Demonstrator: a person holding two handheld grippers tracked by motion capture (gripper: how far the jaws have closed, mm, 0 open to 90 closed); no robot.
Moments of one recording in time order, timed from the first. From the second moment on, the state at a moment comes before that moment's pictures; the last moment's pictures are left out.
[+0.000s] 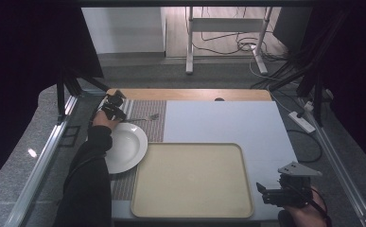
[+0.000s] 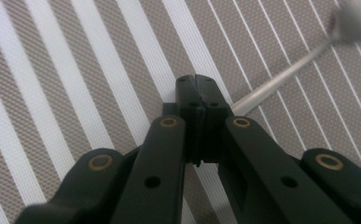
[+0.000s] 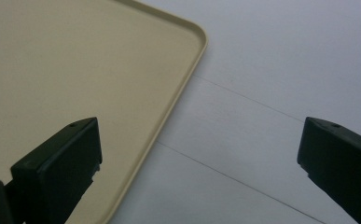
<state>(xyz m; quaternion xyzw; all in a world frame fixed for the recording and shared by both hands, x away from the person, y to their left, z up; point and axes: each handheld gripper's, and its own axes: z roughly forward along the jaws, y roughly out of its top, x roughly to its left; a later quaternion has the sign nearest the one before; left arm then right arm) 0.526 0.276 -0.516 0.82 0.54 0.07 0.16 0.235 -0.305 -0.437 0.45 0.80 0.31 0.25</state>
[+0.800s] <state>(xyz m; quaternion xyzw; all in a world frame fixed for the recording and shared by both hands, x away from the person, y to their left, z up) 0.518 0.278 -0.498 0.84 0.49 0.05 0.22 0.237 -0.303 -0.437 0.45 0.80 0.30 0.25</state>
